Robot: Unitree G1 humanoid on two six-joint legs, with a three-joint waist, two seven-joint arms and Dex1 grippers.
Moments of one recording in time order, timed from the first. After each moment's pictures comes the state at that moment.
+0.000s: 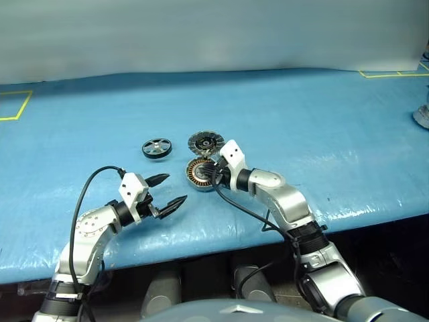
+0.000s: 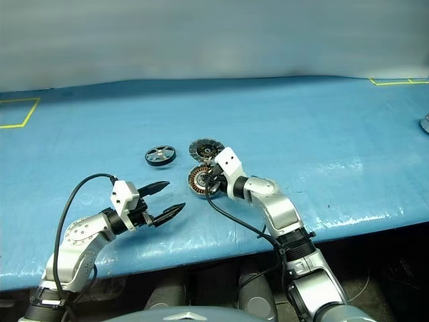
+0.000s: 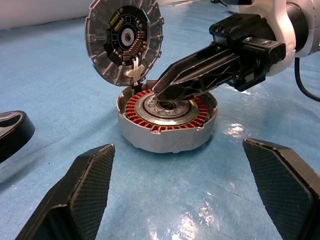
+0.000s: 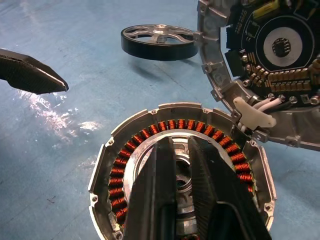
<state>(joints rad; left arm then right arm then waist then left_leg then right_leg) 0.06 0.48 -0.01 -0.16 -0.35 0.16 -0.83 -0.45 -0.19 0.26 0.07 0.18 0.54 0.61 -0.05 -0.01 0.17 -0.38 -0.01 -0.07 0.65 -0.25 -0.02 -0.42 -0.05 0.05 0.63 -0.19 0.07</state>
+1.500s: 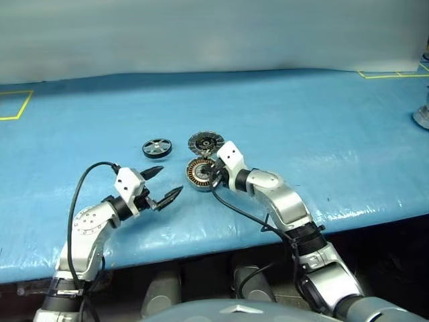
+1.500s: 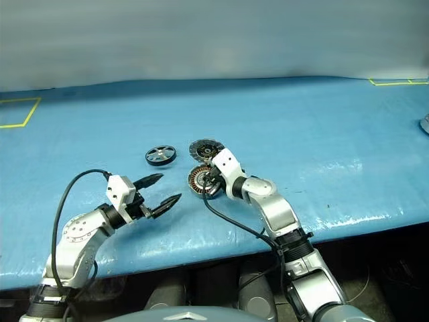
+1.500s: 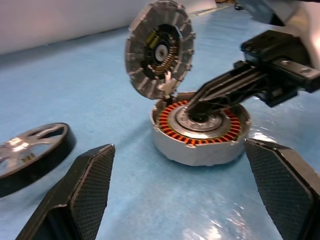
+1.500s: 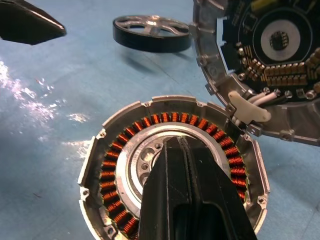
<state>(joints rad) 0.01 0.46 0.04 -0.14 -0.34 0.14 -0.76 -0.40 -0.19 0.26 -0.03 0.15 0.56 0.59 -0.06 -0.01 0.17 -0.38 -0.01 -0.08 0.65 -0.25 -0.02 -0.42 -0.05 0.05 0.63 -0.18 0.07</state>
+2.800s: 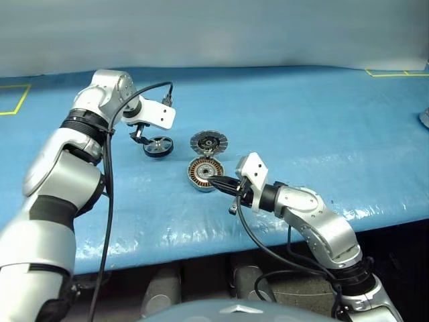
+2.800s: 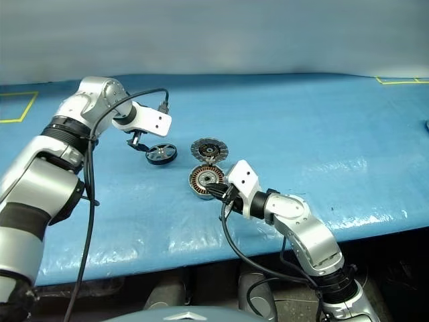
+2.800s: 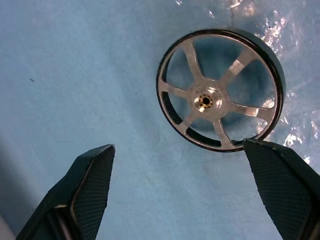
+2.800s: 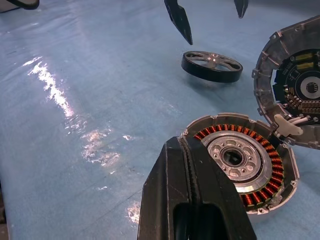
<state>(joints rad) -1.31 0.56 -0.66 1.08 0.58 -0.17 -1.23 -0.18 -0.42 0.25 -0.49 0.34 0.64 0.64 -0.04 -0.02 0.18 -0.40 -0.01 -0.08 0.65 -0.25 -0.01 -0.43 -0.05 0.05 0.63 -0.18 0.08</state>
